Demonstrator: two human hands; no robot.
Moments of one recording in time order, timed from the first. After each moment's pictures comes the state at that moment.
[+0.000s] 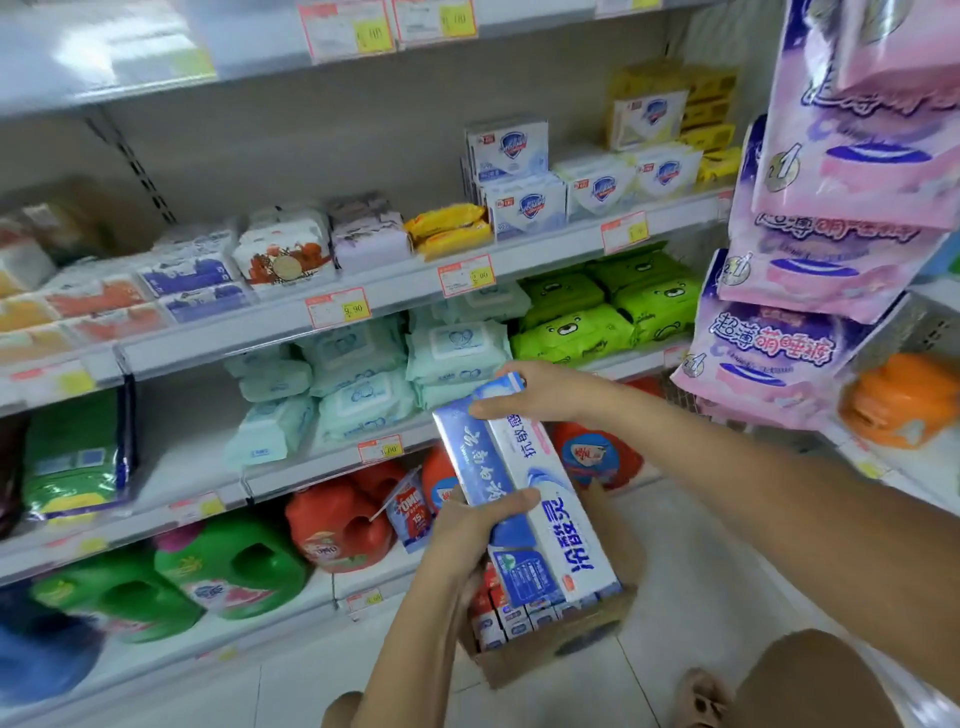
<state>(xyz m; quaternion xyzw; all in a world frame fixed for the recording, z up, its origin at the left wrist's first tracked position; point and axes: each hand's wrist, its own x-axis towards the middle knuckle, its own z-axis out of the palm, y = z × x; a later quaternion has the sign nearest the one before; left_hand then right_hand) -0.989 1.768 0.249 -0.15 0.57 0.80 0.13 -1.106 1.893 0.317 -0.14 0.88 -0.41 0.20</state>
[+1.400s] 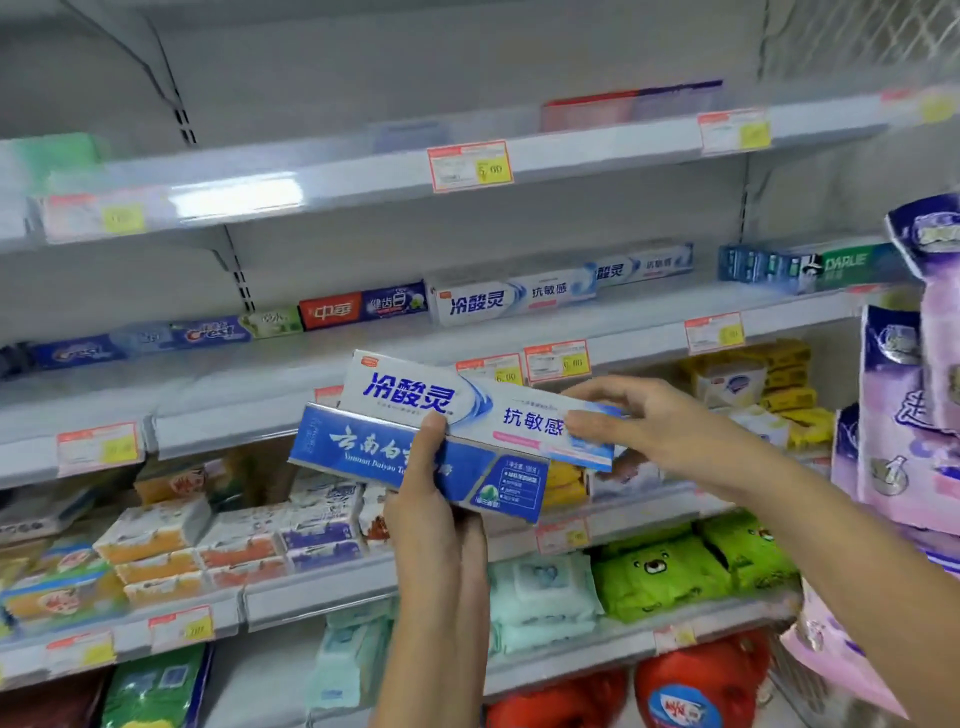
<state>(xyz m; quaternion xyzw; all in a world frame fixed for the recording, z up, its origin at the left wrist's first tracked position) -1.088 1.717 0.551 -0.08 0.32 0.91 -0.24 -1.139 1.885 0.582 -0.27 0.77 -0.57 0.07</state>
